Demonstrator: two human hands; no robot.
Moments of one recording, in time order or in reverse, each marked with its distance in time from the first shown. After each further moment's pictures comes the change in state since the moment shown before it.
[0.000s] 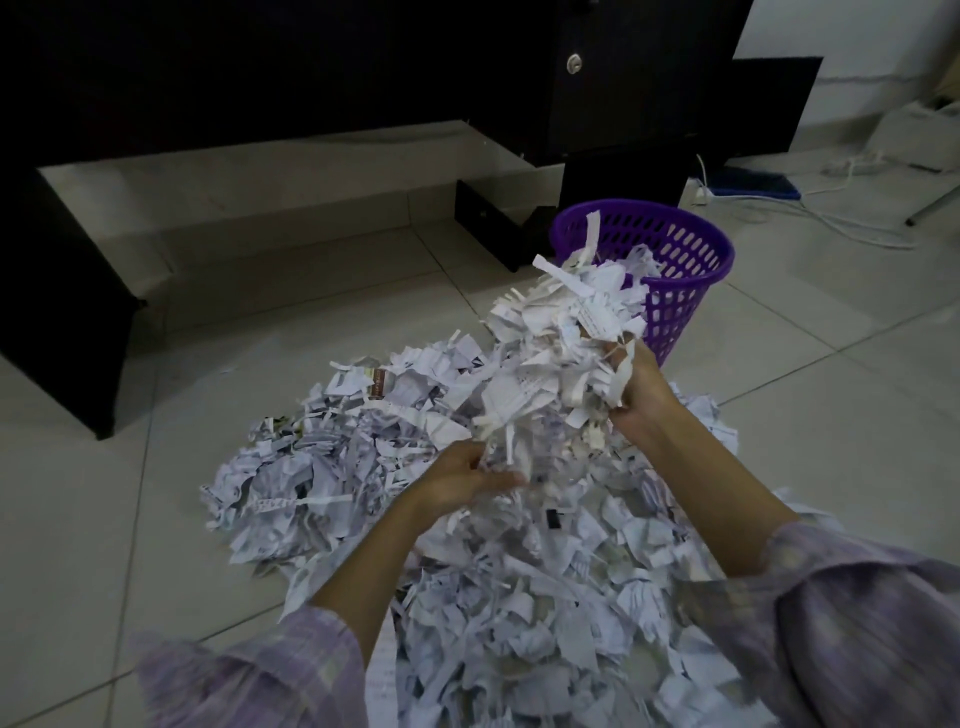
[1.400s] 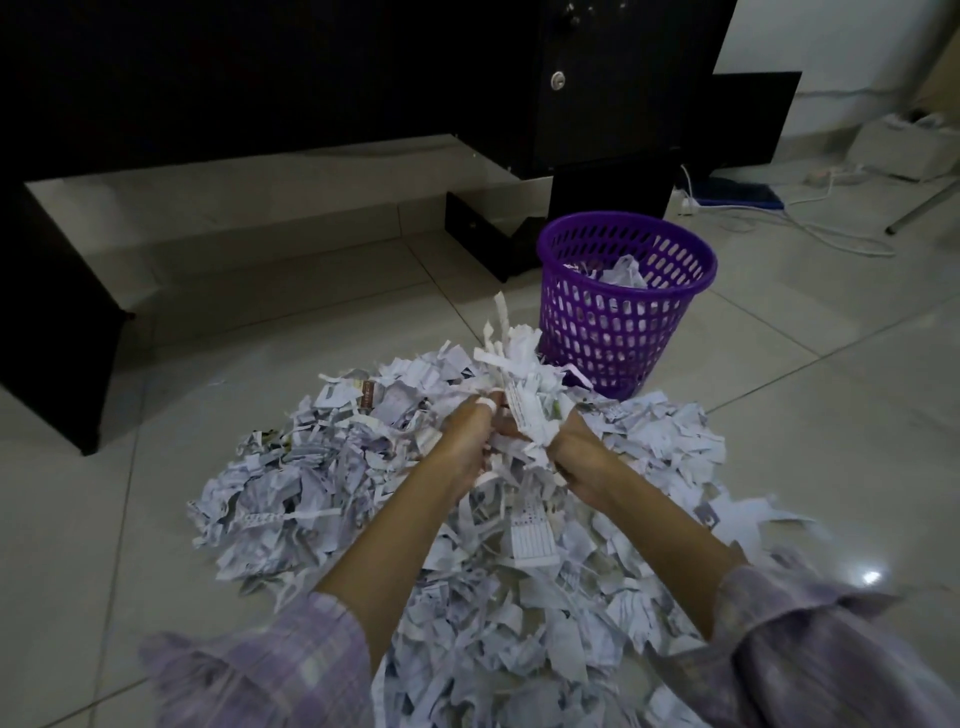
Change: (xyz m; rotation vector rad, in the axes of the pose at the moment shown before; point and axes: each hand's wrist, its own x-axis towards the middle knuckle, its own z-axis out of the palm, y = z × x) left_hand 0.009 0.074 0.022 -0.498 0.263 -0.040; right_hand -0.004 0.069 -0.001 -0.428 -0.272 -0.008
